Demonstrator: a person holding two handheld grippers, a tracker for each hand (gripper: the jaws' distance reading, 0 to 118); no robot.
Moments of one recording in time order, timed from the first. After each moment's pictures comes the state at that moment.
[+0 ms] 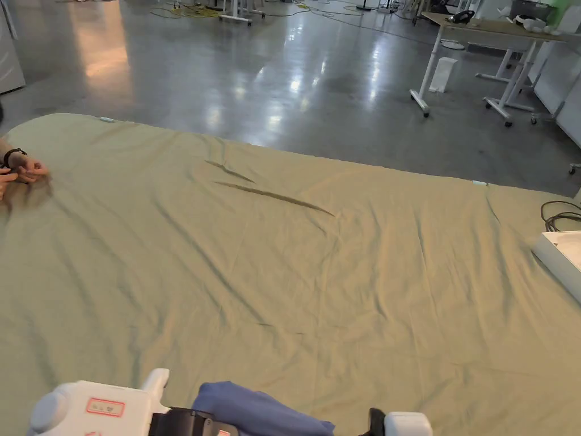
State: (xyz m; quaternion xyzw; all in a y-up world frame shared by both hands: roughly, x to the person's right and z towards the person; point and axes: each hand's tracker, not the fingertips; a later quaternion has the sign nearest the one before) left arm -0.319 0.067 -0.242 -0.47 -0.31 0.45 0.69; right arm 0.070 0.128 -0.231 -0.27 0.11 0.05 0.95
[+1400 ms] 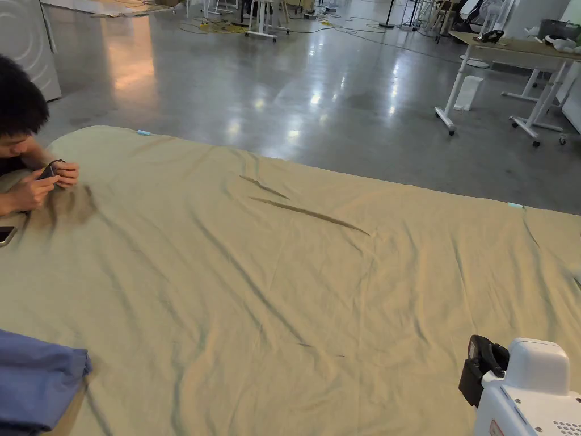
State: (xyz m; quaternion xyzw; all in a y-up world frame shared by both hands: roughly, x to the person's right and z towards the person) left arm -0.684 0.195 -0.202 -0.54 0.15 0.21 0.80; right arm 0.072 0.233 -0.282 -0.18 0.08 0.04 0.98
